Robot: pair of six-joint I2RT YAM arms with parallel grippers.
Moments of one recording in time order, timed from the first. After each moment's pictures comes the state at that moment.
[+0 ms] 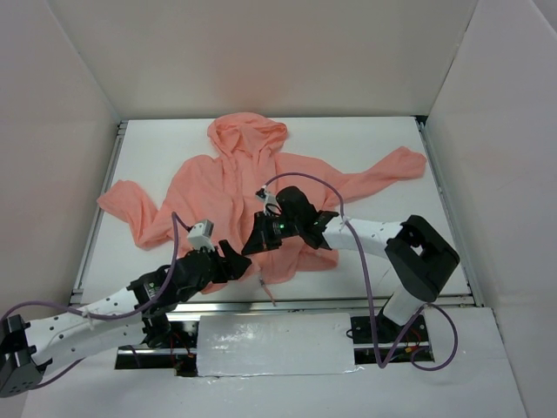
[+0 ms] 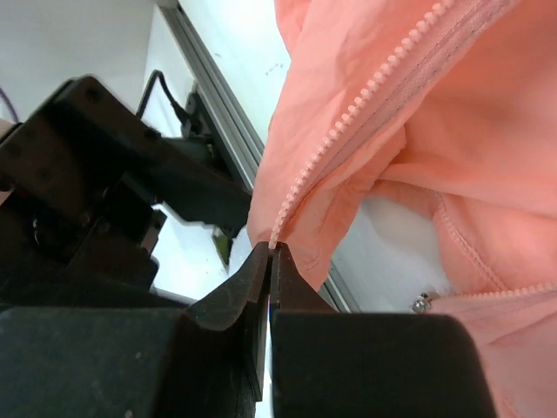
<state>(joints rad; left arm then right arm) -0.99 0.67 0.35 -0.17 -0.36 -0.95 0.82 1.63 0.91 0.14 -0.61 0.75</state>
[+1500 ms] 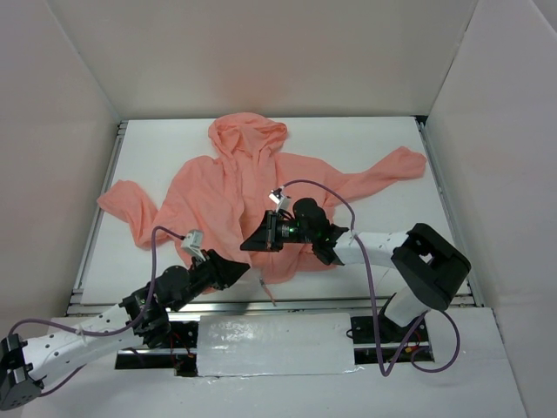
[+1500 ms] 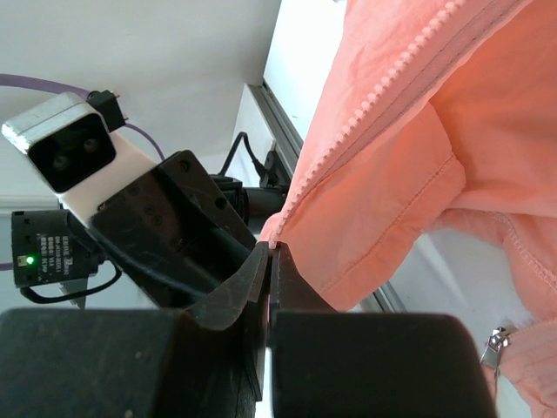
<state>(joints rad) -0.99 0.40 0.12 0.09 -0.24 -0.96 0.82 1.54 0.68 0.60 -0.53 1.08</state>
